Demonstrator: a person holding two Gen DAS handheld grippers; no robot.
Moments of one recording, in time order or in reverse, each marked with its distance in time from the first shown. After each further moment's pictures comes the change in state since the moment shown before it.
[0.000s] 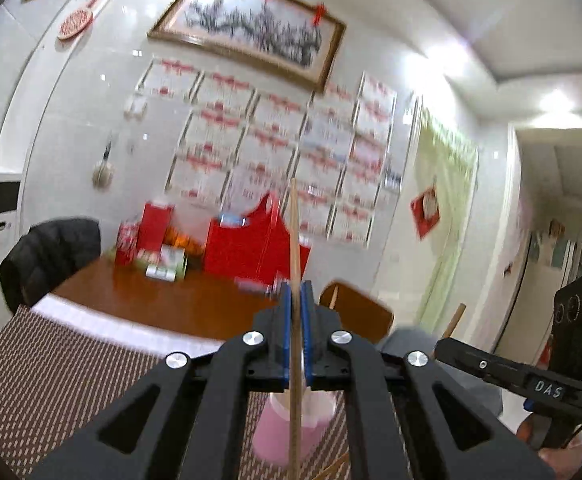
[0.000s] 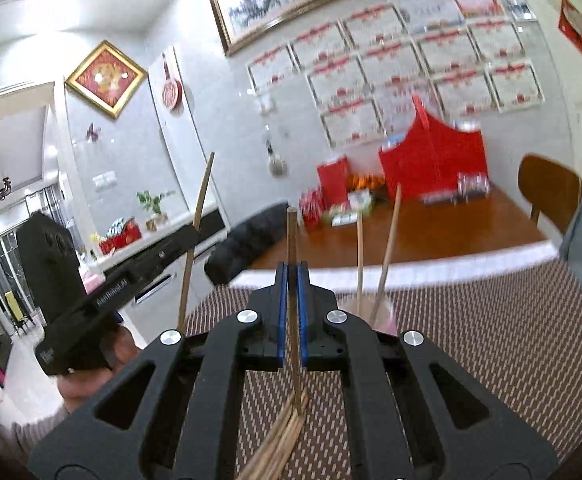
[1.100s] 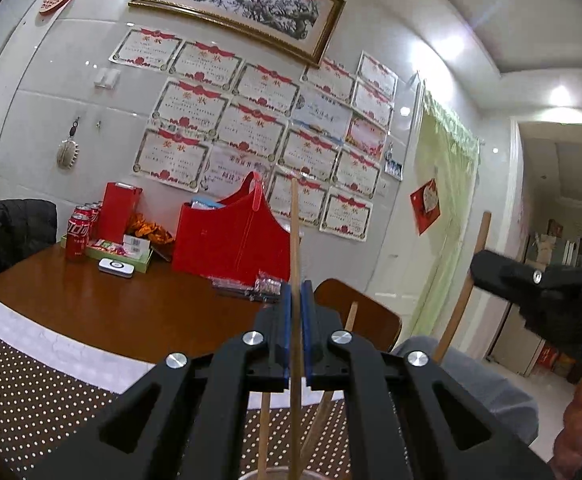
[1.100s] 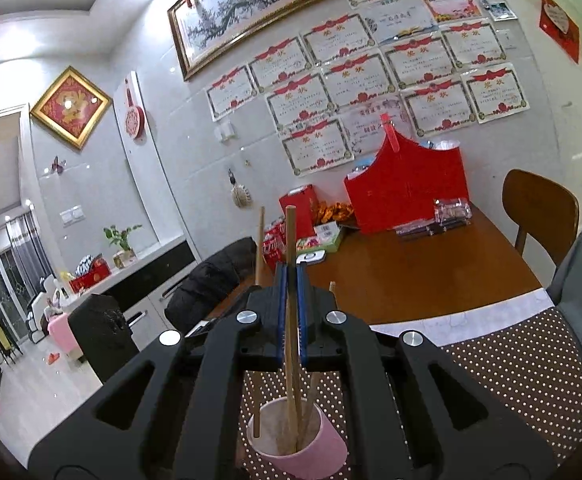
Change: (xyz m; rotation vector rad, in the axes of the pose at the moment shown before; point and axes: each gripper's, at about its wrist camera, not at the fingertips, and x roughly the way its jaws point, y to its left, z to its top) left arm 0.165 -0.009 -0.042 -0.008 0.050 -0.039; right arm 0.060 -0.085 0.062 0.054 -0.033 -0.072
